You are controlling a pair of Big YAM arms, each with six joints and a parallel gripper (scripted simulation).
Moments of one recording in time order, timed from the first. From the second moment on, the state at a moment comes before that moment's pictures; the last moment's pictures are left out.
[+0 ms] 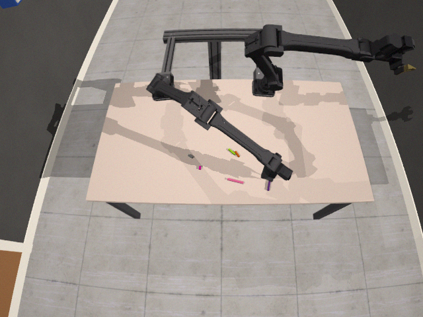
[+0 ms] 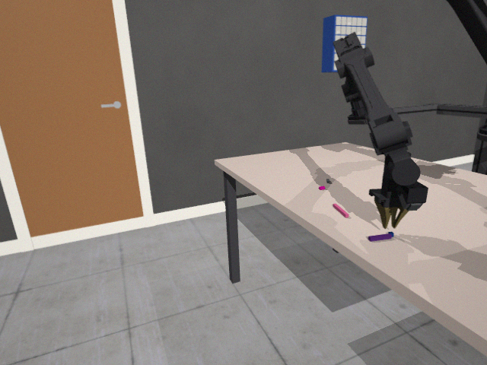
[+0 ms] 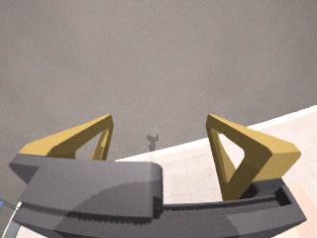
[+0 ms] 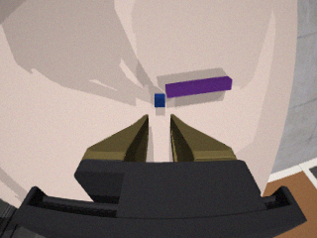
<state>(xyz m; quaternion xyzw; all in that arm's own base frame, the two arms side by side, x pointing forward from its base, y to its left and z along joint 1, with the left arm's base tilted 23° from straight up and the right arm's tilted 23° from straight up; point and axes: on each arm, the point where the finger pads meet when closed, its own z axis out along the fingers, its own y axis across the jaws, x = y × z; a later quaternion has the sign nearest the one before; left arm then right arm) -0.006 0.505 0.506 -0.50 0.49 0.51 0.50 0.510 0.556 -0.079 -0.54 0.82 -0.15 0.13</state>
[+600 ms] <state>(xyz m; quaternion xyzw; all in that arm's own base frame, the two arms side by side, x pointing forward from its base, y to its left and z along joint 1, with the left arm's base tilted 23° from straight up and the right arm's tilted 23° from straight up) -0.006 0.505 0.506 -0.50 0.49 0.51 0.50 0.511 0.557 -0.078 -0.54 0.82 -0.15 0.13</state>
